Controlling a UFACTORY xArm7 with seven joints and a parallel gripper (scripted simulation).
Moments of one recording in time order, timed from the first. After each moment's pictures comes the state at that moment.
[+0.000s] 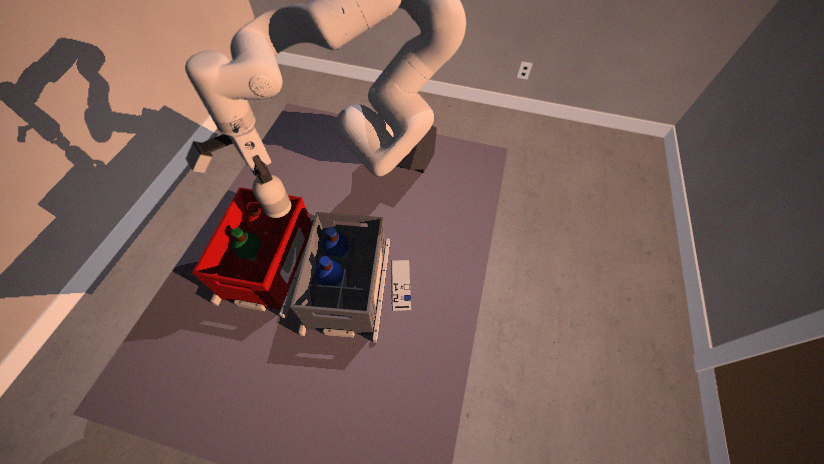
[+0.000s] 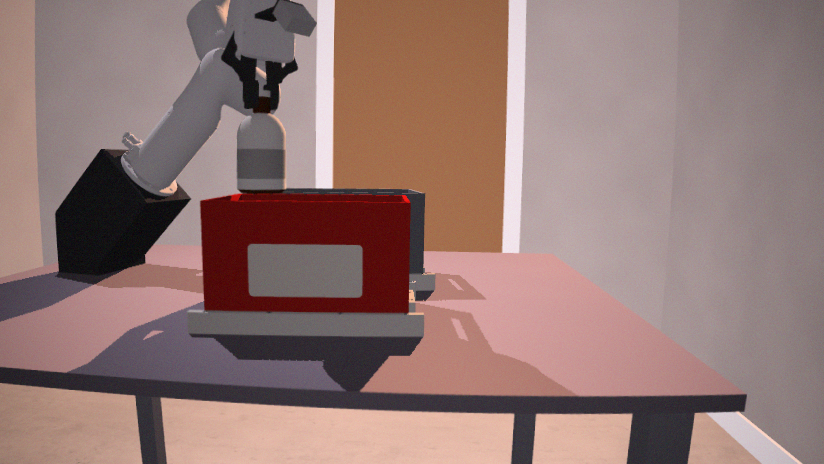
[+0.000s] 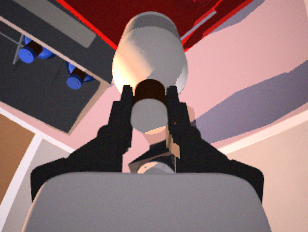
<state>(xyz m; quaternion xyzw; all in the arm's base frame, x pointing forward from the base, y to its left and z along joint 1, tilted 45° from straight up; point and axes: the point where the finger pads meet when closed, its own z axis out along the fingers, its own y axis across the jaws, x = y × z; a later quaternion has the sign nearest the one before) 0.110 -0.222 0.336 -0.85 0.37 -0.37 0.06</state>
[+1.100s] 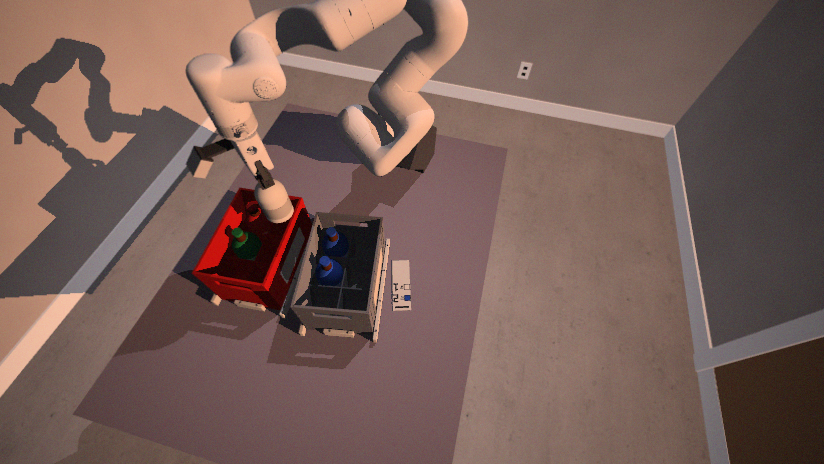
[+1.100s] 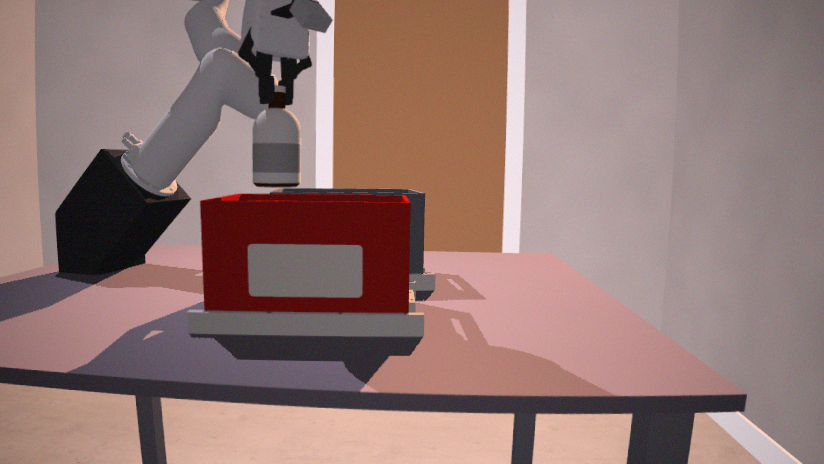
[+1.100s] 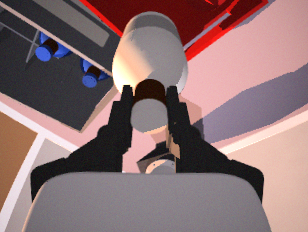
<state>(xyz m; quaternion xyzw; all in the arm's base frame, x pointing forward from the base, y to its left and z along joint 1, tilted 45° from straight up) 0.119 -0.203 0.354 -0.85 0.36 -0.37 0.06</state>
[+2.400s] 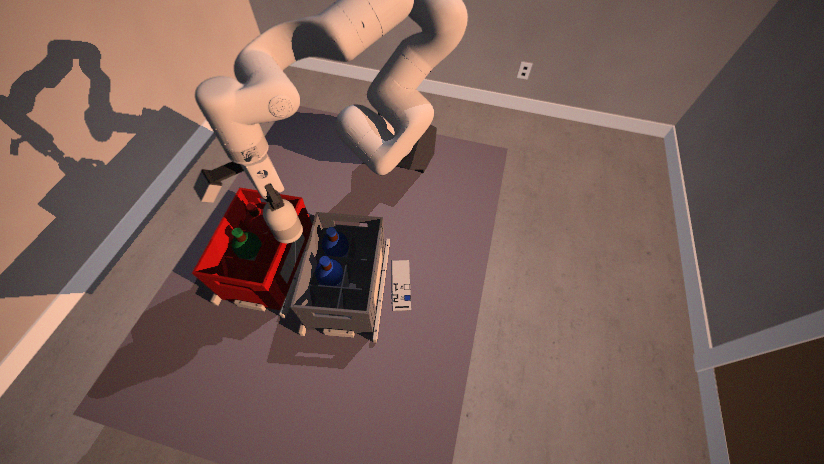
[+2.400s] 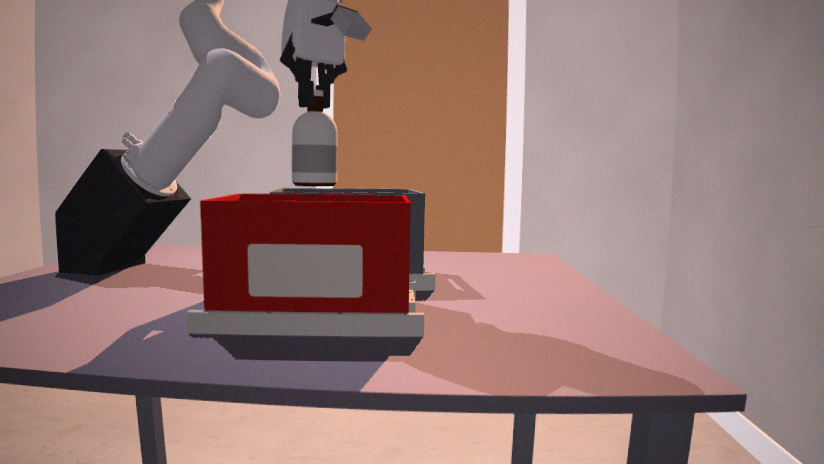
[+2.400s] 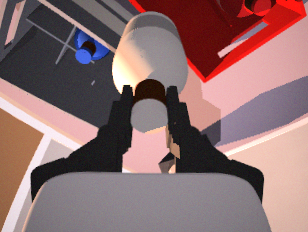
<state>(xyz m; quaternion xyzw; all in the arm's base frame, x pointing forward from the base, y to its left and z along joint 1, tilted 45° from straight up) 0.162 -0.157 0.384 -0.85 0.36 -0.37 0.06</state>
